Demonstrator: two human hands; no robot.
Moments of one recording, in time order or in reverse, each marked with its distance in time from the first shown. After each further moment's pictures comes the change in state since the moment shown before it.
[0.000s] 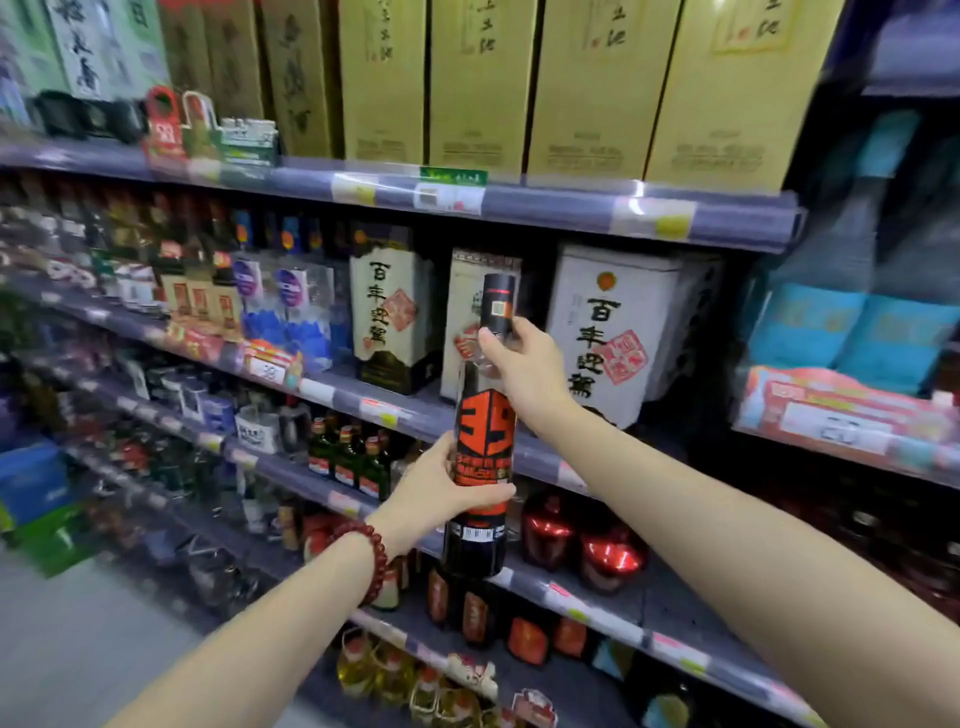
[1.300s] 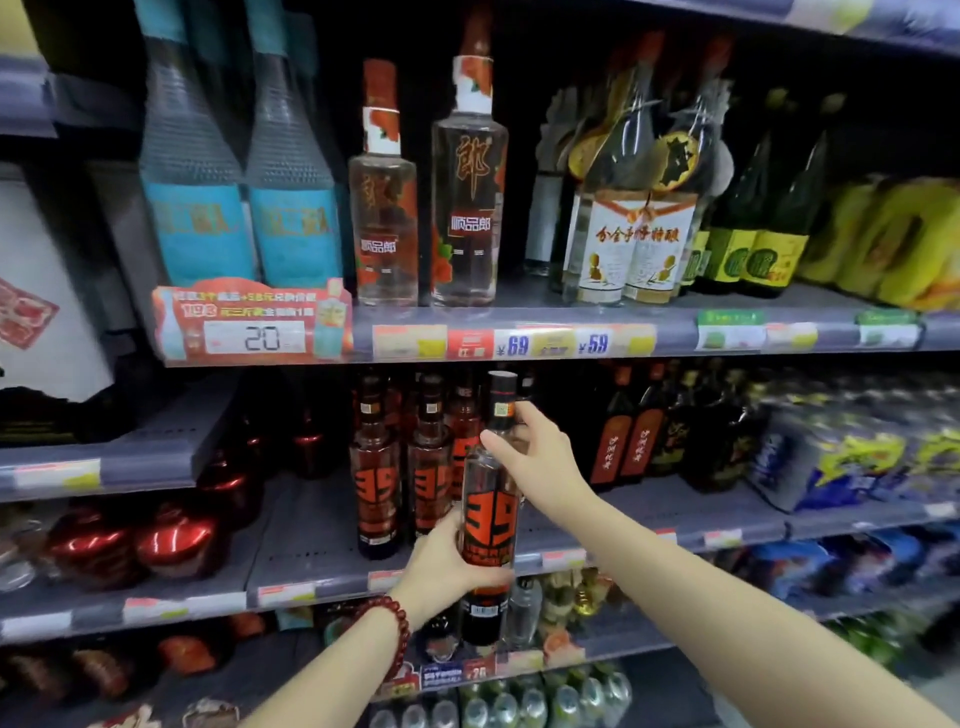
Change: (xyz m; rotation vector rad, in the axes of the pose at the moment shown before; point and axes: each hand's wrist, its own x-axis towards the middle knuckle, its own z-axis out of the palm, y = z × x) left_hand -0.030 0.005 0.497 0.159 -0.570 0.046; right_hand -0.224 0.179 -0.448 -0.298 0.346 0.283
